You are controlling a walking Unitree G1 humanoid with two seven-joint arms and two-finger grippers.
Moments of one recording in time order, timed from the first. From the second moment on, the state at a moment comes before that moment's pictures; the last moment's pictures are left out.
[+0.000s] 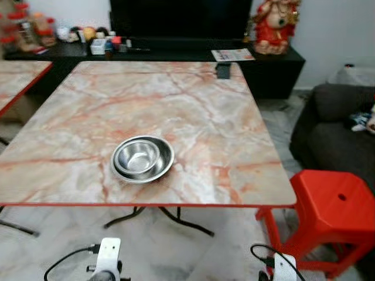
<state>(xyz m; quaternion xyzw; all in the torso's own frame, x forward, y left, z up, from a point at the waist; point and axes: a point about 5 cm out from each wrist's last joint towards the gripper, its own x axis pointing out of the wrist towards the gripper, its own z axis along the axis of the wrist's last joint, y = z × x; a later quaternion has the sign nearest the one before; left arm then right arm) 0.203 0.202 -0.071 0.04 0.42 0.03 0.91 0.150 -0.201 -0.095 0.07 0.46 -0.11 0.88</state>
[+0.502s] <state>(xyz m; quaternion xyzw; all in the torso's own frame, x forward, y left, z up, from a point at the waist) 0.198 0.202 -0.073 0.05 0.43 0.03 0.90 0.171 -0.202 -0.086 0.08 0.43 -0.11 0.89</state>
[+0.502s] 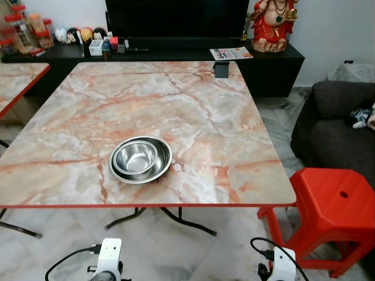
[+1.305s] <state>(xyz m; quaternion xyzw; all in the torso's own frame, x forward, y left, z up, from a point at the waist) 0.196 0.212 -0.073 0.06 0.43 0.04 0.90 0.176 -0.189 -0.086 0.09 0.43 -0.10 0.89</state>
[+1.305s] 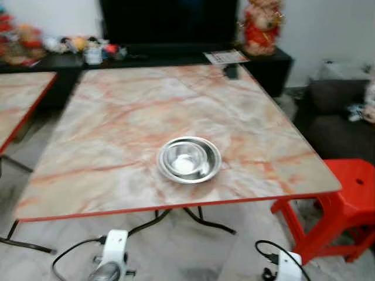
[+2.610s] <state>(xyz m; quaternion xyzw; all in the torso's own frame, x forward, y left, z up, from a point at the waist) 0.214 0.197 -0.066 0.05 0.41 0.02 0.91 0.172 -0.203 -0.086 0.07 0.43 -0.12 0.89</state>
